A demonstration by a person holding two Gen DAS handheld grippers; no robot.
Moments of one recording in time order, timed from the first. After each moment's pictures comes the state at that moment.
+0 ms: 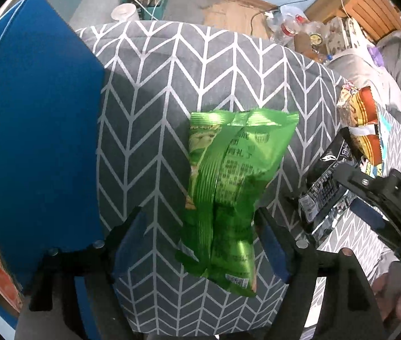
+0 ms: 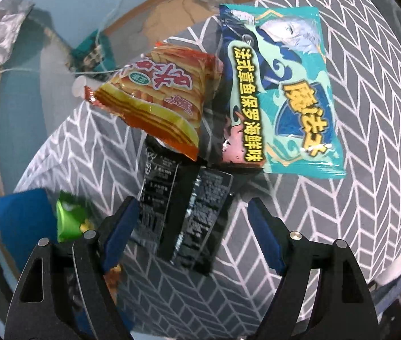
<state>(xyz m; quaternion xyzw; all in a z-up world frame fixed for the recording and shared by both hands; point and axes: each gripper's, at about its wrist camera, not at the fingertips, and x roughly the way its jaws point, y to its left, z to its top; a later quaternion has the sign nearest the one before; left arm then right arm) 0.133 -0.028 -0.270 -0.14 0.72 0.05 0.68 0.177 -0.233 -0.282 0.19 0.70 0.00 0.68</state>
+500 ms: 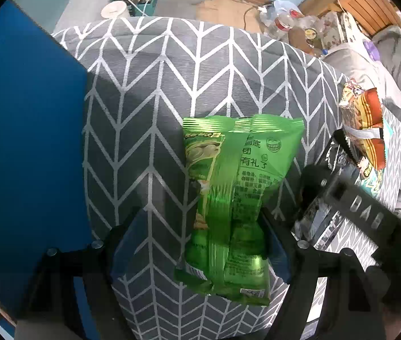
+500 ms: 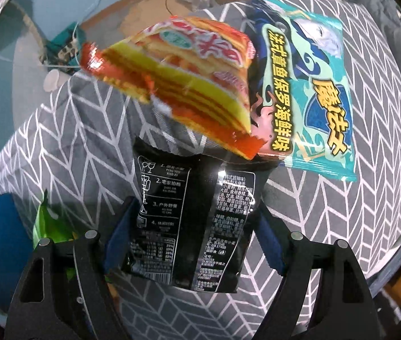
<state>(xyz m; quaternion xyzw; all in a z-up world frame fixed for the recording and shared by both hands) 0.146 -0.029 -0.286 -0.14 0.73 0.03 0.67 0.187 -0.178 -0.304 0.10 0.71 -0.05 0.69</state>
